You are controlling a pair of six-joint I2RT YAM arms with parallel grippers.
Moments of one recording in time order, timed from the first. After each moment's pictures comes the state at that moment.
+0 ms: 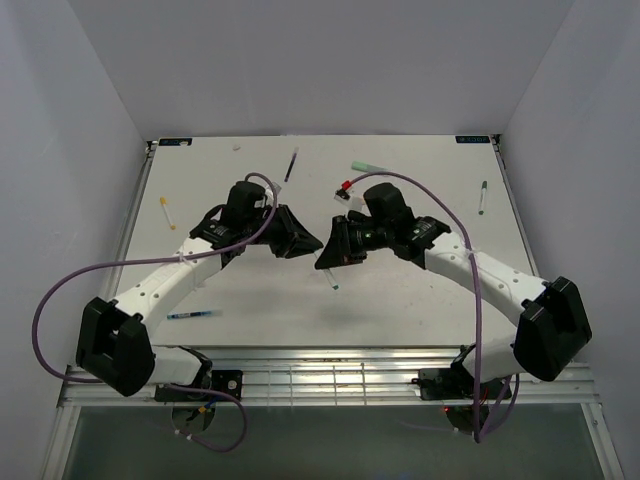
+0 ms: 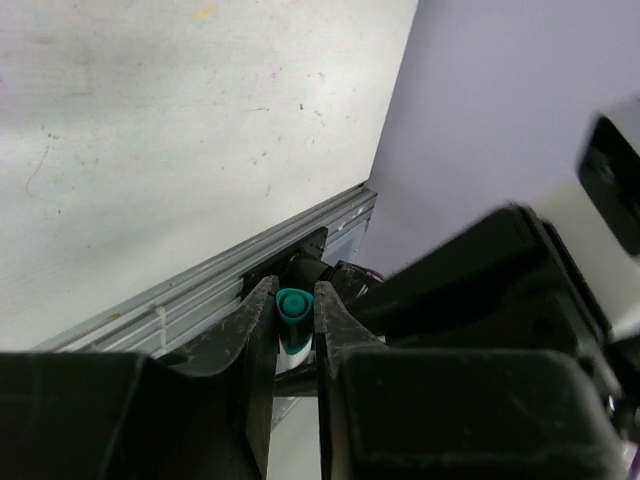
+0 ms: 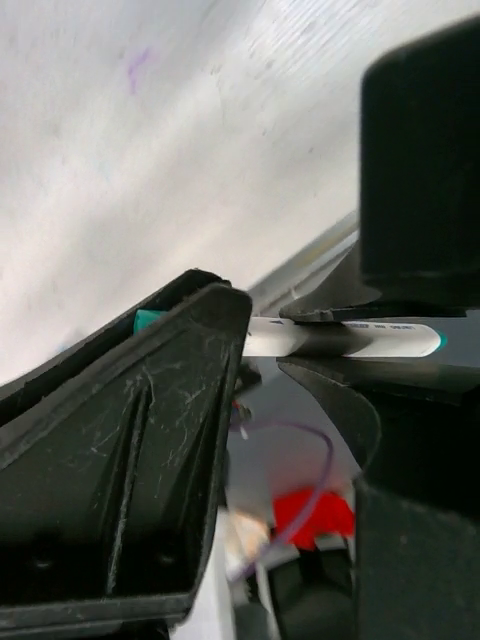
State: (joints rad) left arm -0.50 1.32 1.00 -0.32 0.55 -1.11; right arm 0.71 1.40 1.05 -0.27 -0.69 0.62
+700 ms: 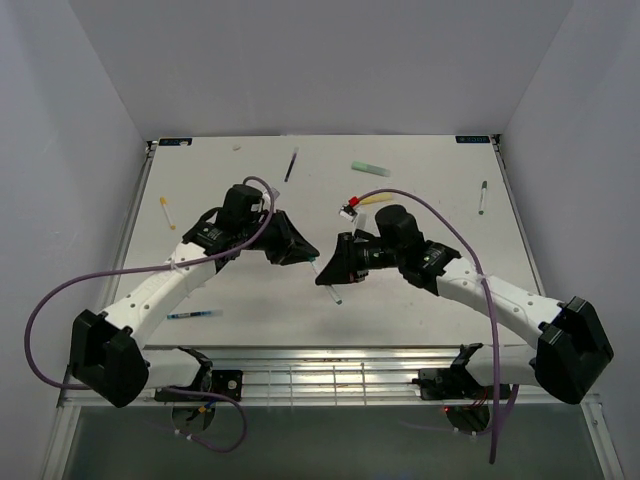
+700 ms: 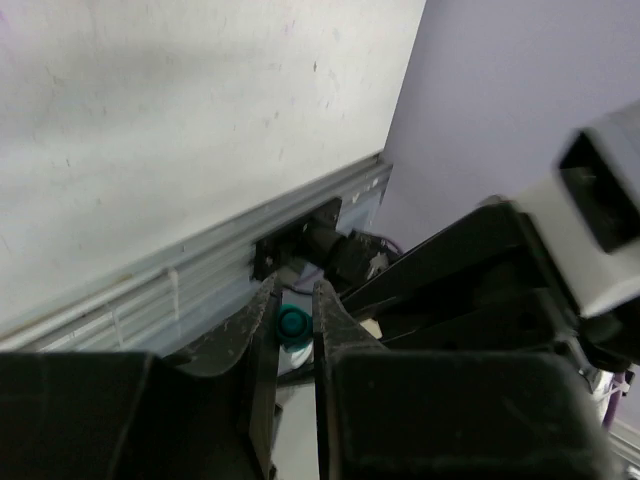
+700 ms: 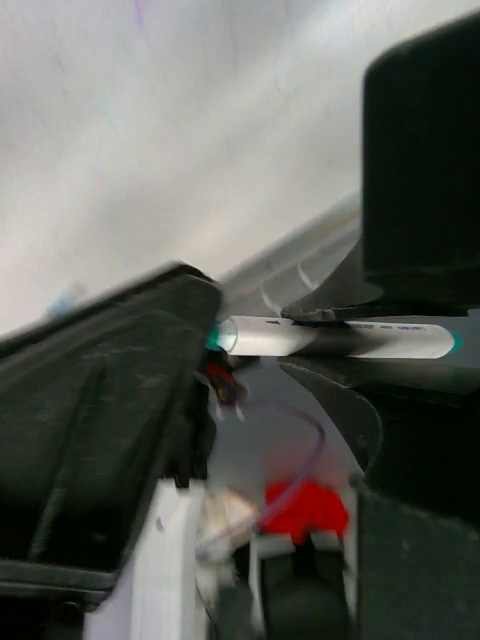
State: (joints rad) left arm -0.52 1.31 1.04 -0.49 0.56 -1.08; right arm 0.80 1.25 0.91 -0.16 -0.55 0.62
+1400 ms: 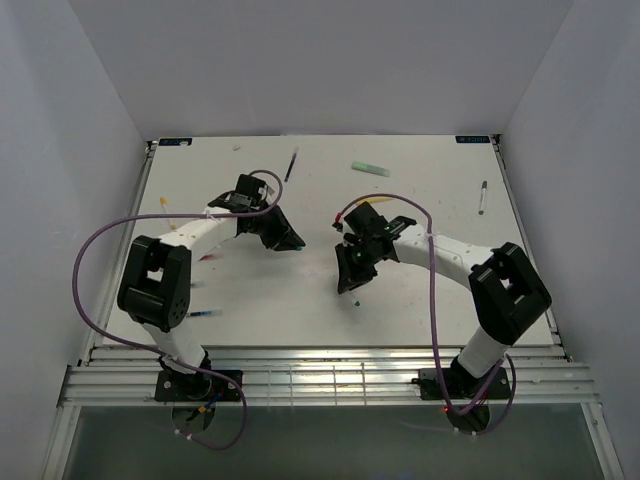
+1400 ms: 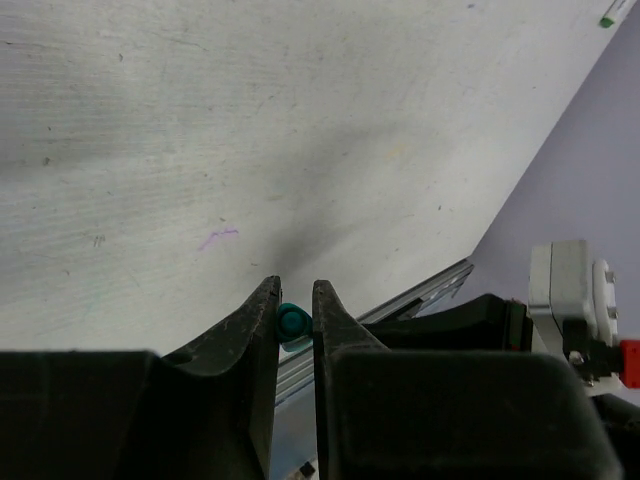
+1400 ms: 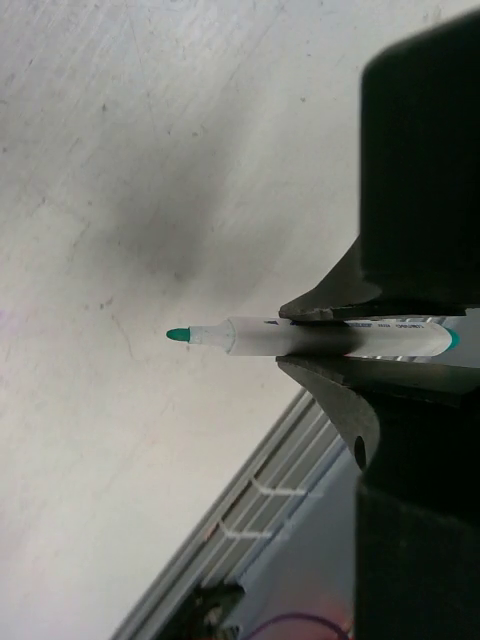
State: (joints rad) left arm -0.35 1.71 1.15 -0.43 0.51 -0.88; right arm 0.73 1.61 1.10 -0.60 -0.38 0.39
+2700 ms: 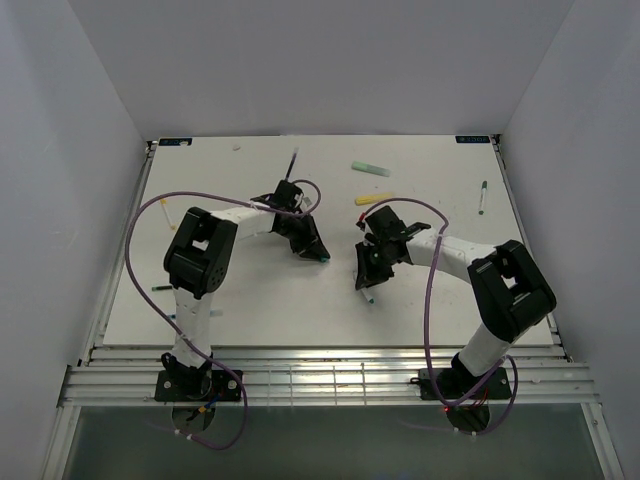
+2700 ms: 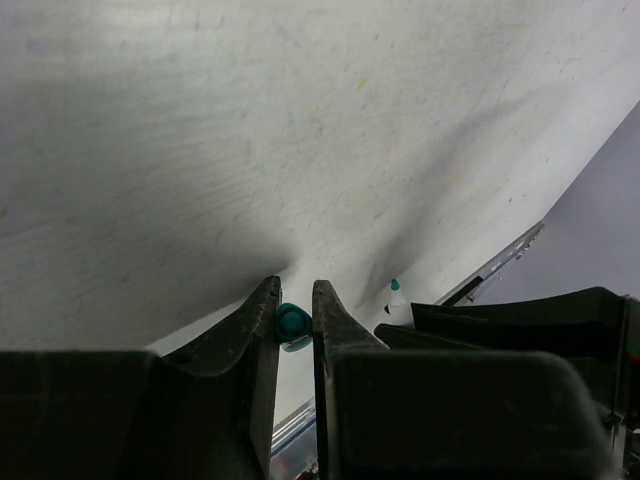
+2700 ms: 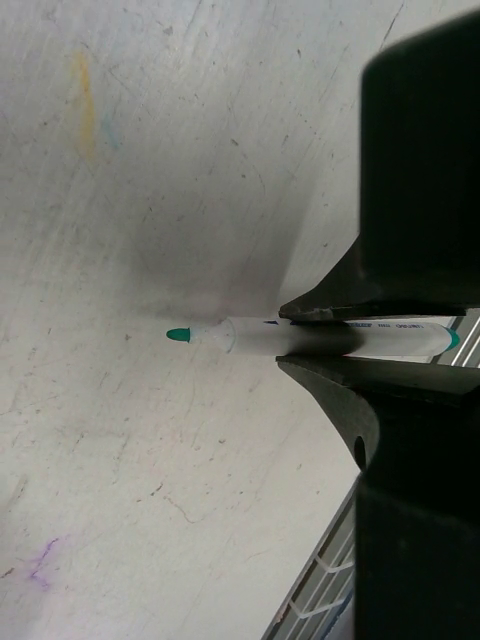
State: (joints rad) left arm -0.47 2.07 1.32 -0.39 0.58 -0.76; right arm 0.61 1.65 0.95 -0.46 -0.30 0.38
